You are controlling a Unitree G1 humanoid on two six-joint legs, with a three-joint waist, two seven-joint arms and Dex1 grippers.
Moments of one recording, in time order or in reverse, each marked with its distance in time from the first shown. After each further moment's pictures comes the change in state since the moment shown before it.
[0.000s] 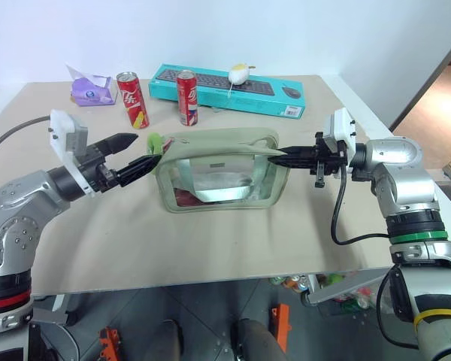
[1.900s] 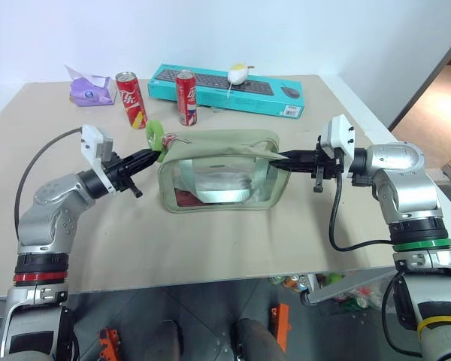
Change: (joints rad) left arm -0.144 -0.145 -0.121 0.346 0.236 -0.267 -0.130; right arm 0.049 -0.017 -0.001 -0.069 -0.031 0.003 -0.055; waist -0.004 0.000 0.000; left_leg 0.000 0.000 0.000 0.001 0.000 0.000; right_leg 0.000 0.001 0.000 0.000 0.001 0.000
